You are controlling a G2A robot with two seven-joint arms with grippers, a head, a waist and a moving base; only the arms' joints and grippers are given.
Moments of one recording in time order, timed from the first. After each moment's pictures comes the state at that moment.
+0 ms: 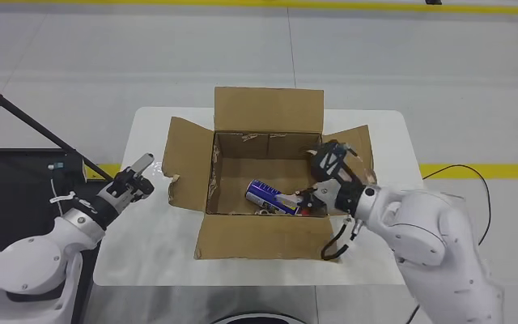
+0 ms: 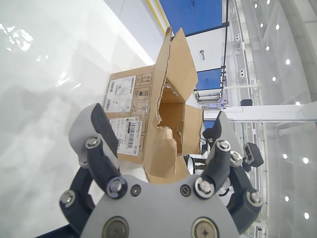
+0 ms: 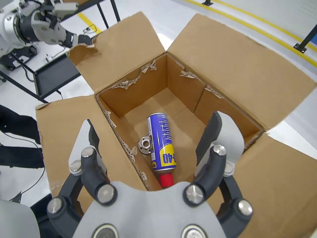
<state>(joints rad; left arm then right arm) 1.65 -1.12 -1.91 -2.18 -0.11 0.34 -0.62 -1.03 -1.08 1.18 -2.05 -0.71 -0.33 0.92</state>
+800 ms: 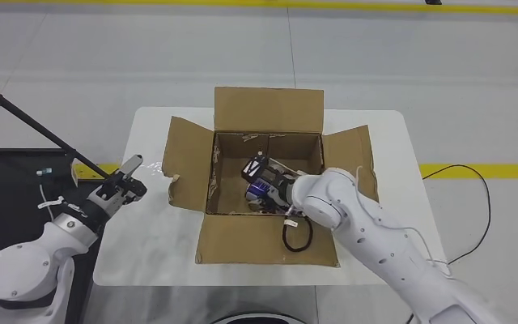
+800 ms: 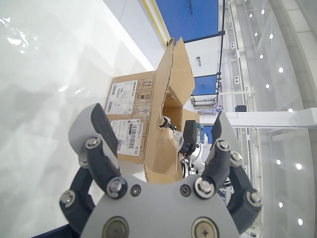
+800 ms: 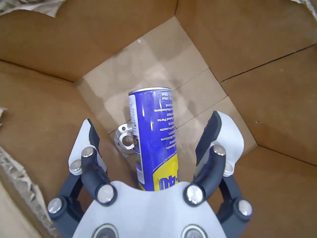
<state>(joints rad) 1.70 -1.12 -1.96 -2.18 -0.17 0.31 -0.59 -0.66 -1.22 0.69 -1.57 -0.92 -0.19 1.01</state>
